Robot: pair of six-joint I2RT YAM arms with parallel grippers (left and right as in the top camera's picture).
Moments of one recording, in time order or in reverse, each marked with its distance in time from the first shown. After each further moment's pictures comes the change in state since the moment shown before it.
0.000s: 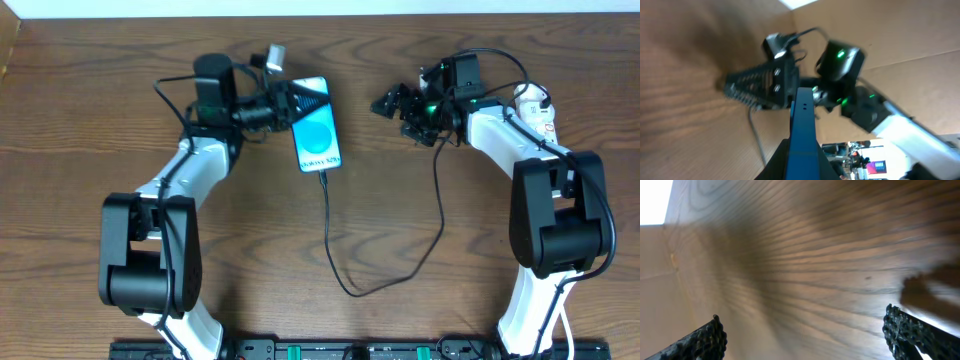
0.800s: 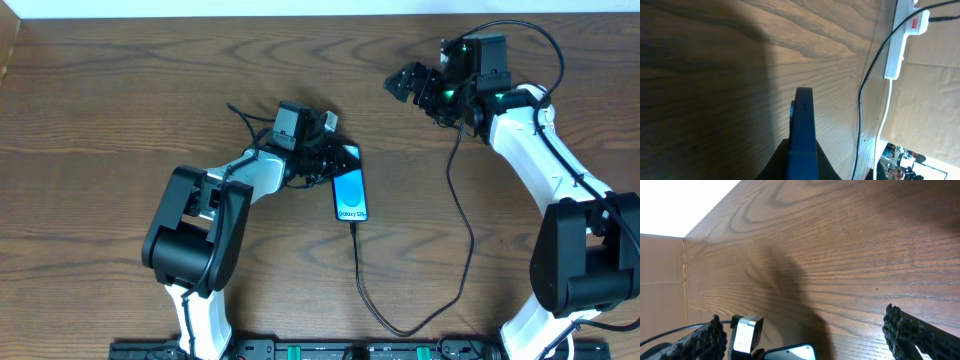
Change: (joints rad) left arm -0.246 0.158 -0.037 -0.336 -0.414 0.172; right arm -0.010 -0.212 0.000 -0.049 0.107 -0.066
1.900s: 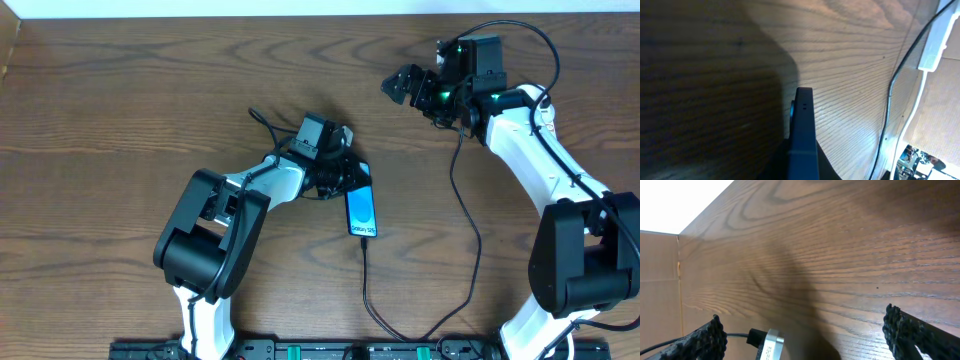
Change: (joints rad) left arm -0.107 0.001 0.000 -0.087 -0.121 -0.054; right arm 0.018 0.000 0.000 -0.007 0.018 -0.011
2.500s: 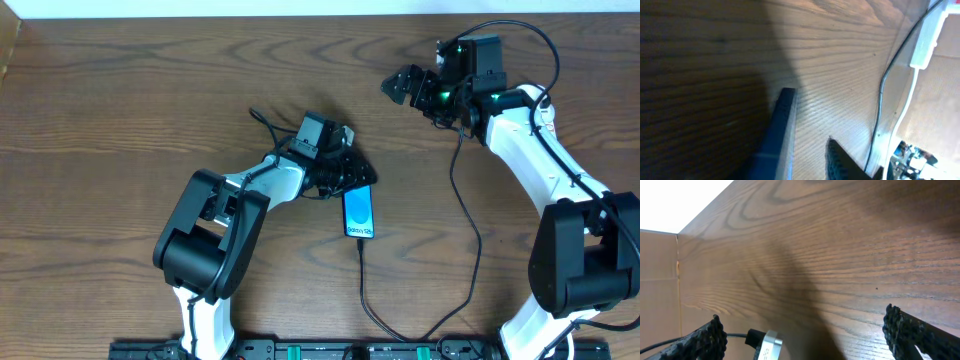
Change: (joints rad) left arm 0.000 0.000 0.003 0.008 0.028 -0.010; right arm 0.000 0.000 0.000 0.000 0.001 -0.008
